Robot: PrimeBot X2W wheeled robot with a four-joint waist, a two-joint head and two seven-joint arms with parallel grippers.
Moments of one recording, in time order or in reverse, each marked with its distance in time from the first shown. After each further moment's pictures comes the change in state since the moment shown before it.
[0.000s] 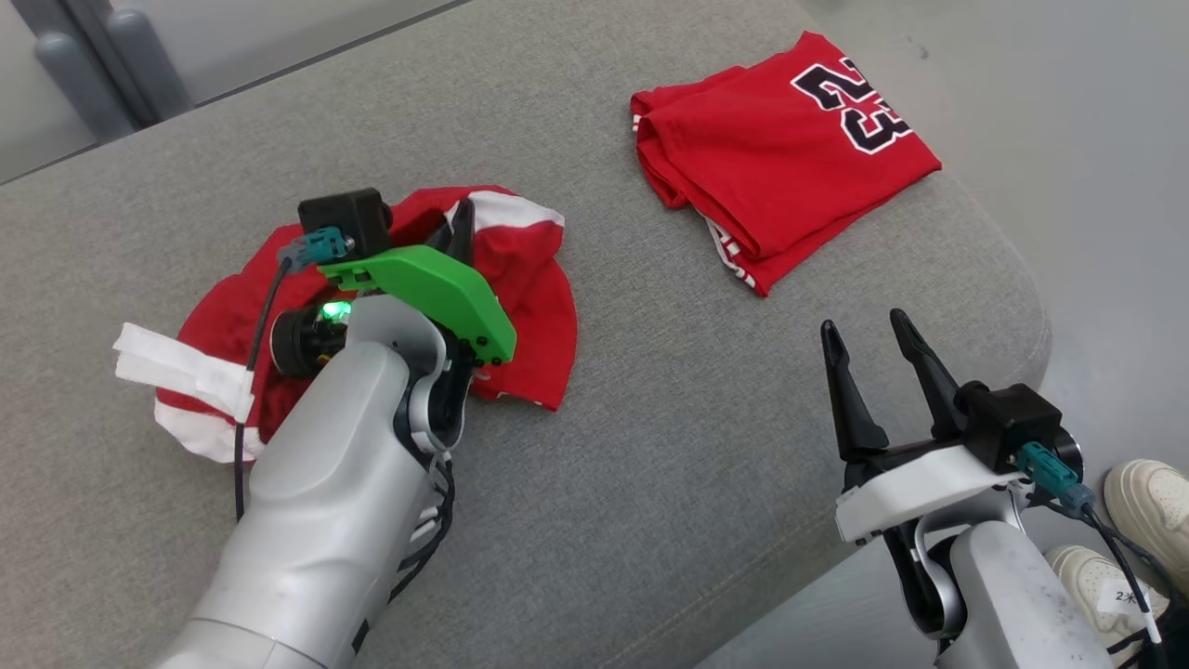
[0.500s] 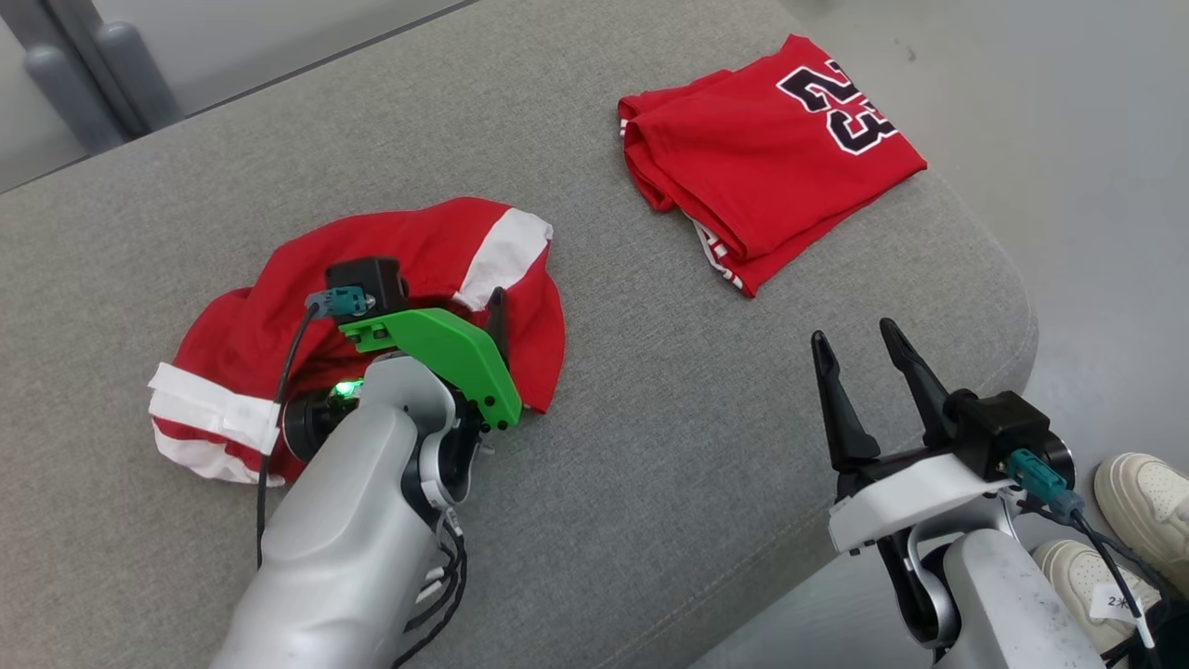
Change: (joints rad) left arm 0.120 -0.001 0.019 -0.075 0.010 0.087 0.172; right arm 0.012 -0.001 0.014 -0.004 -0.007 0.000 0.007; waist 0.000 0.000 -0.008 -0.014
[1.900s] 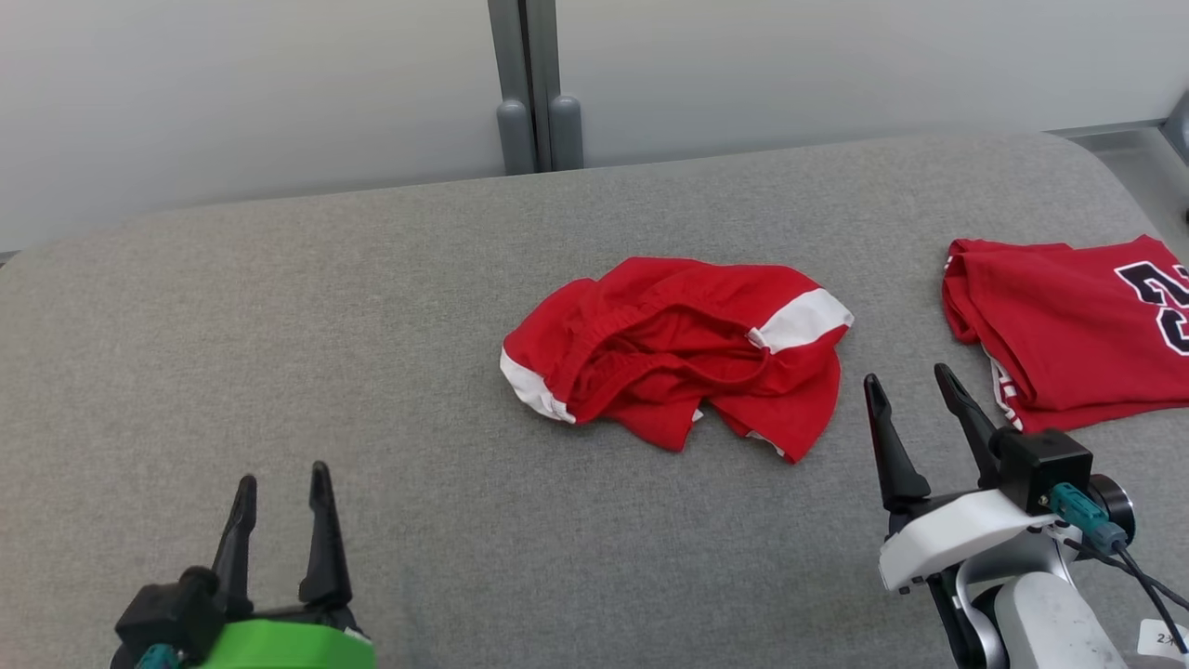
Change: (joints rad) left arm 0.720 0.004 0.506 -0.538 0.441 -0.281 -0.396; right arm 0.108 -0.026 -0.080 -0.072 -0.046 0.000 0.076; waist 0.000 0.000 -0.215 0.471
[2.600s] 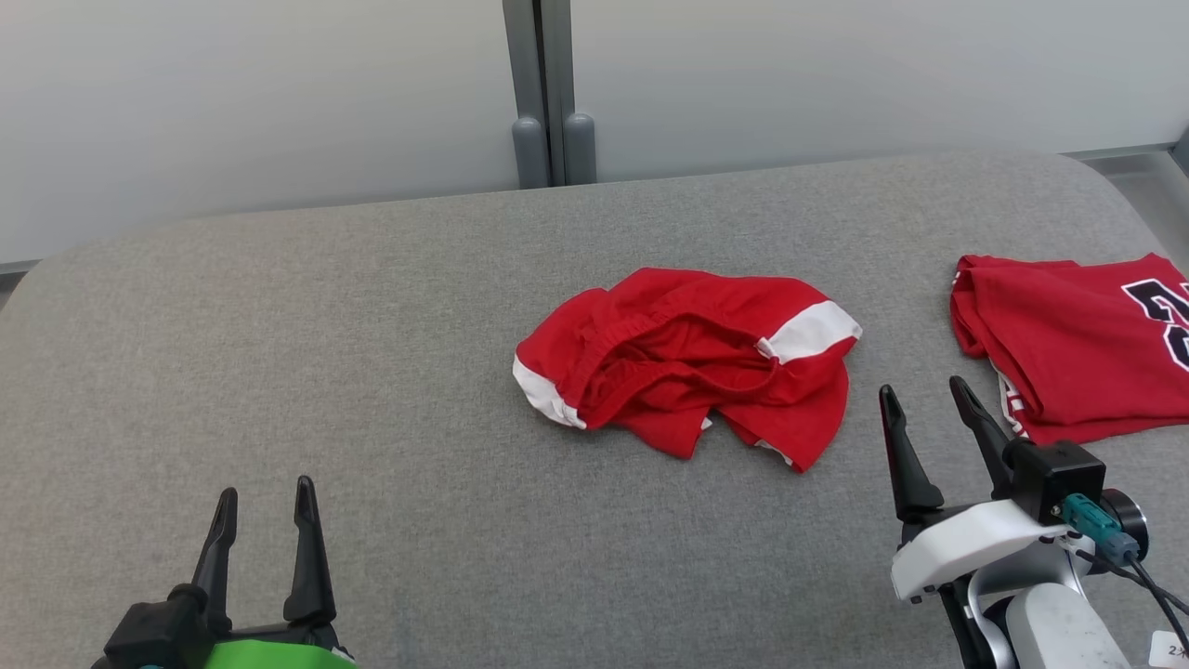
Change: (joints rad) left arm 0.024 0.000 0.030 -0.026 0.077 -0.004 0.000; right arm 0.020 -0.003 -0.025 0.006 0.000 0.000 -0.004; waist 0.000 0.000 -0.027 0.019
